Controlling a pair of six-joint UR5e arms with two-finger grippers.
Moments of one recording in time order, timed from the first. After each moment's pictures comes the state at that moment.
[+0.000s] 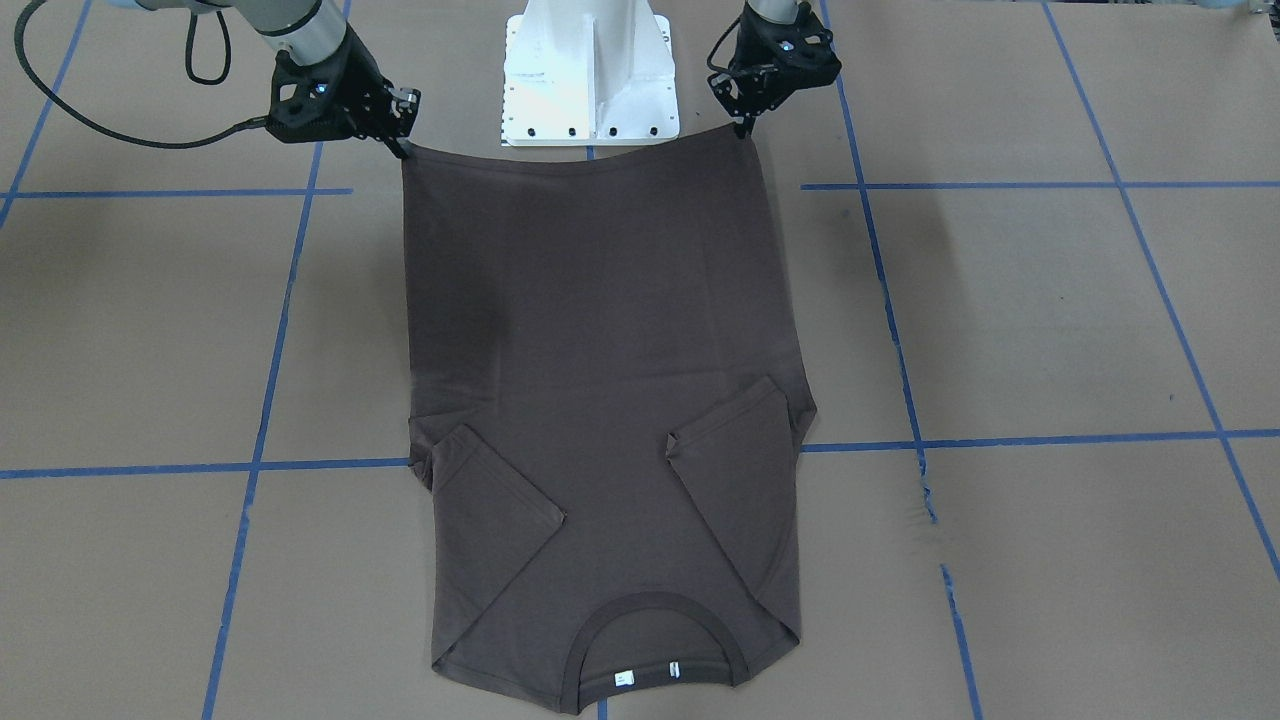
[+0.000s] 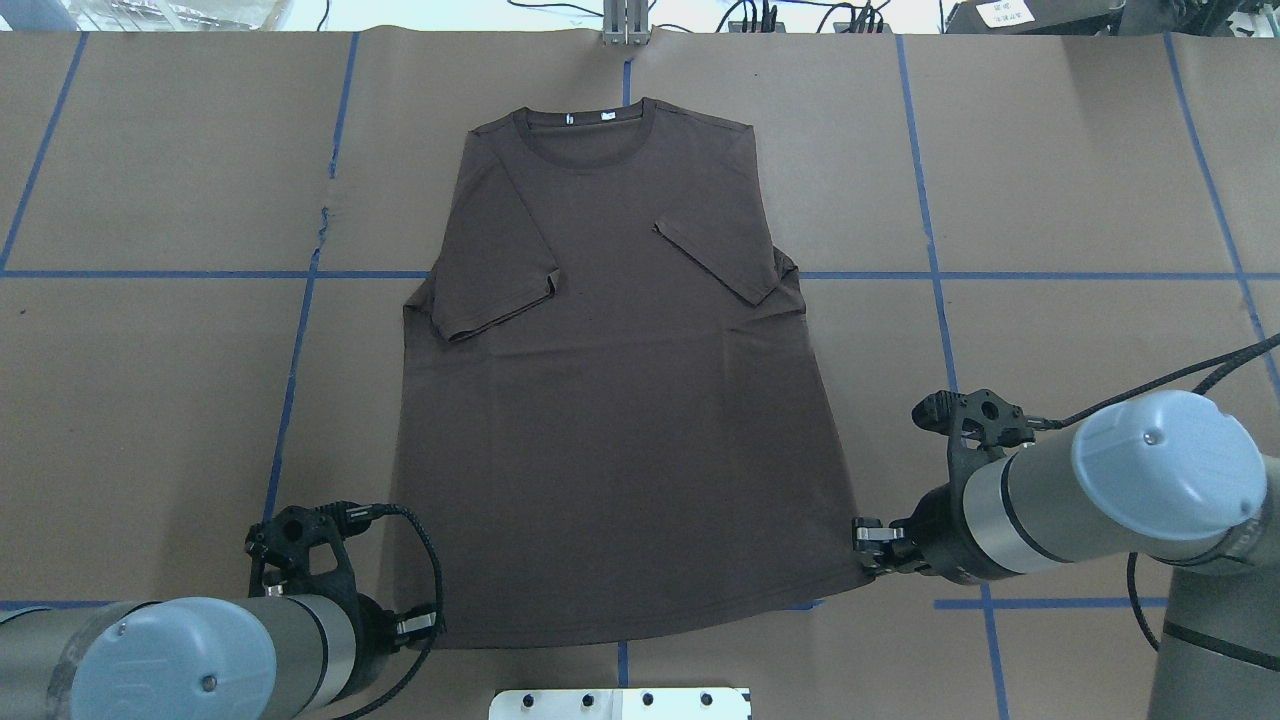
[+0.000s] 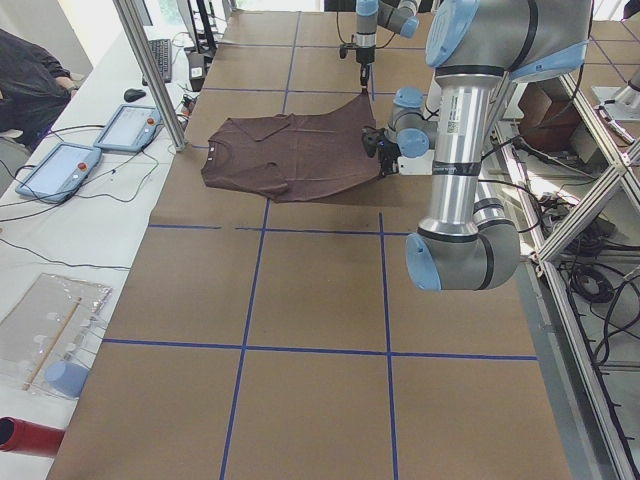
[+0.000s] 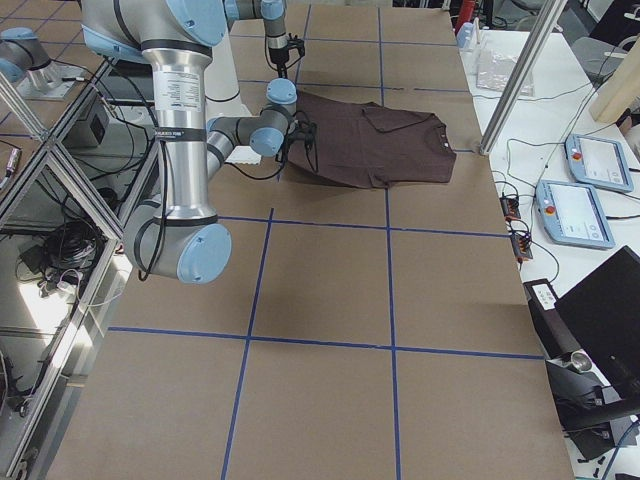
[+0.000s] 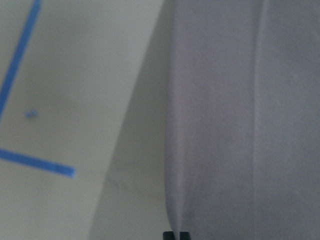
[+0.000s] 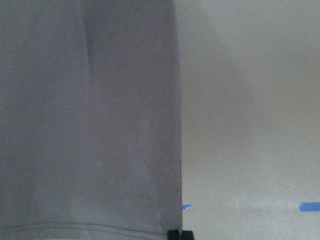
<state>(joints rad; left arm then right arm) -0.09 -1.75 -2.28 -1.57 -1.56 -1.75 0.38 -1.56 2.26 -1.32 1.99 1.48</state>
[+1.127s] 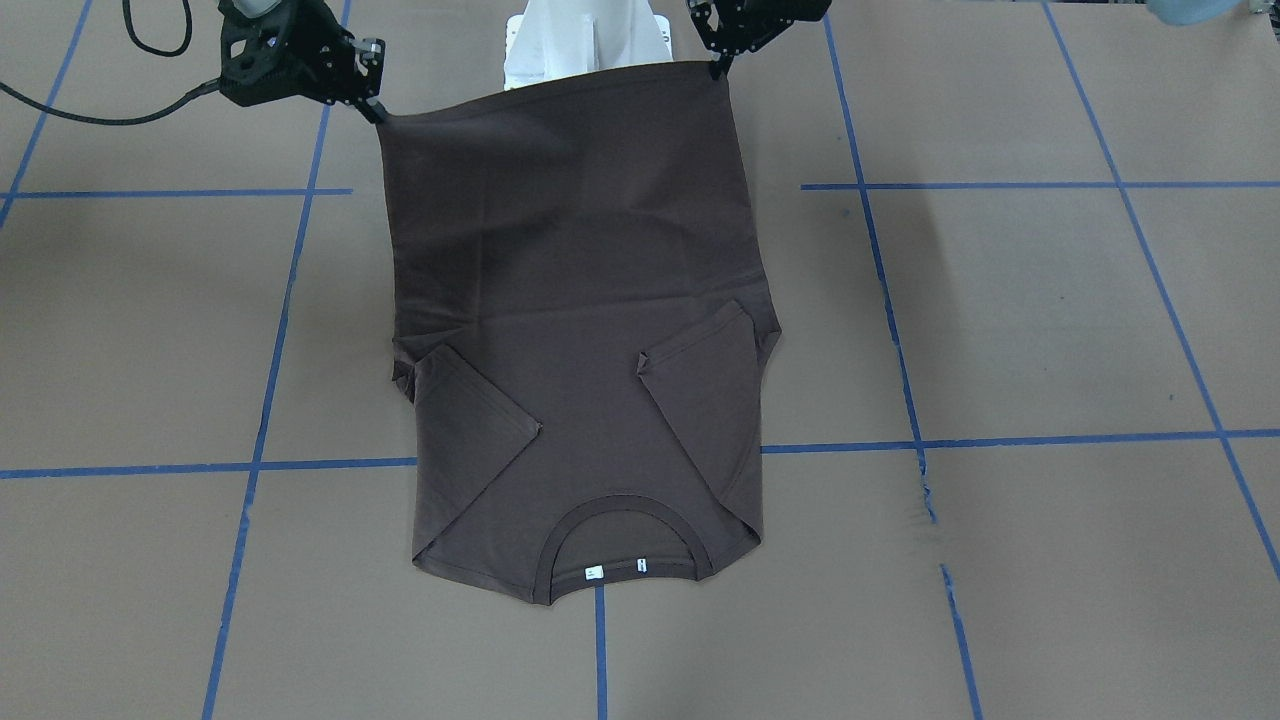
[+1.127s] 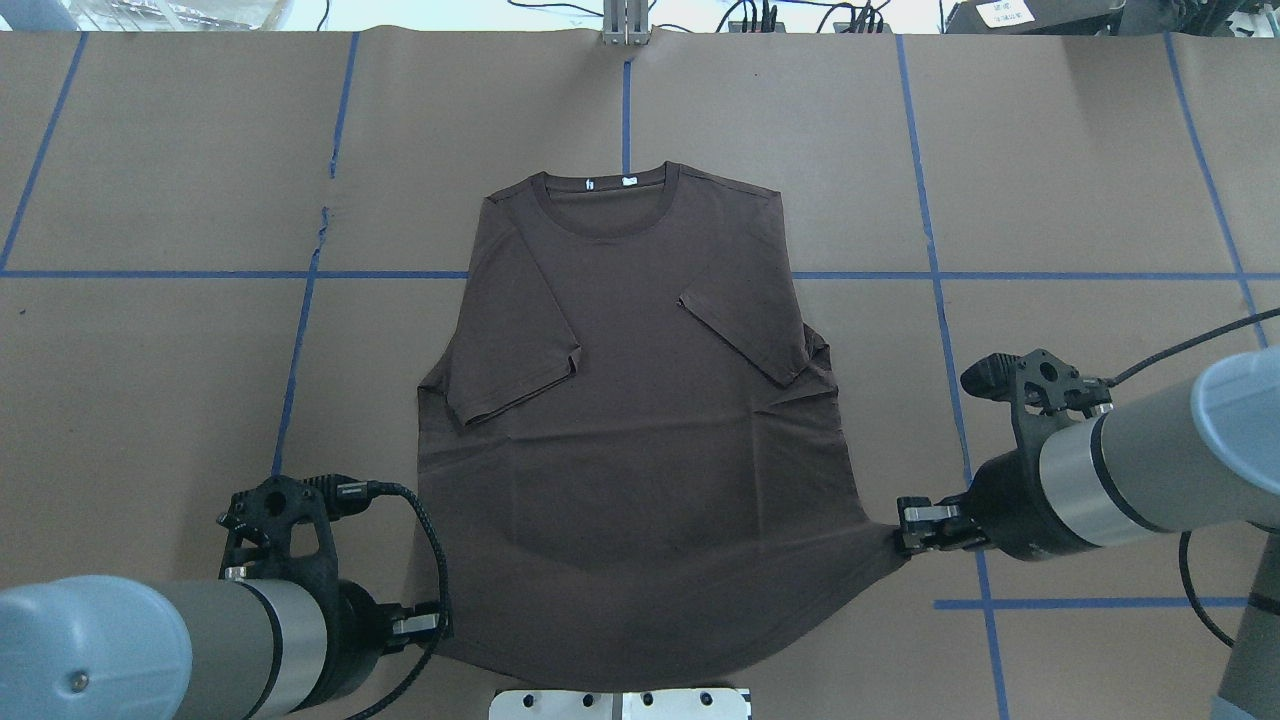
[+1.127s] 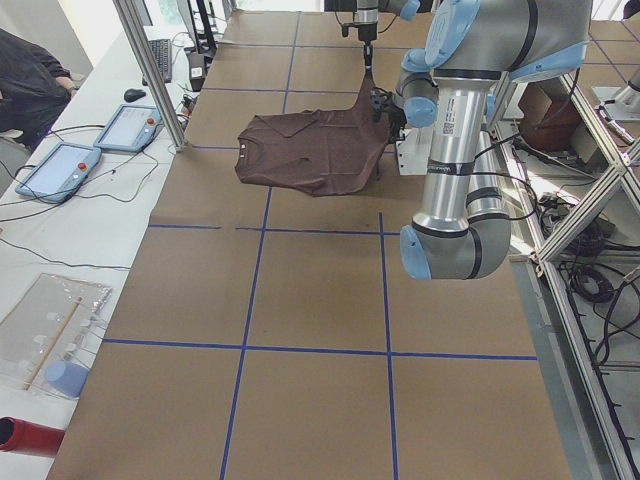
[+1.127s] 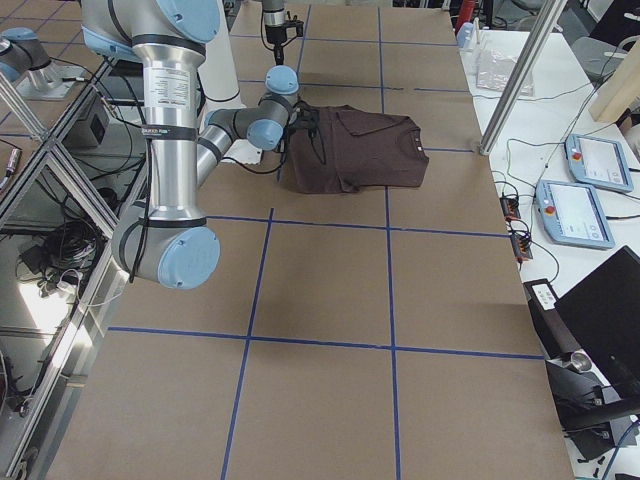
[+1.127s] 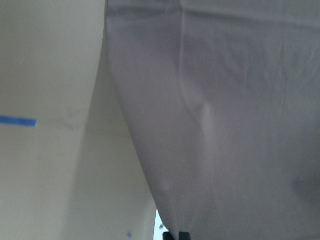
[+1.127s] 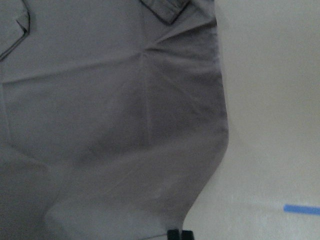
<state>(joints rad) -0.19 -1.84 -2.40 -1.46 -1.60 -1.60 0.53 -1.54 2.29 -1.32 2.06 1.33</state>
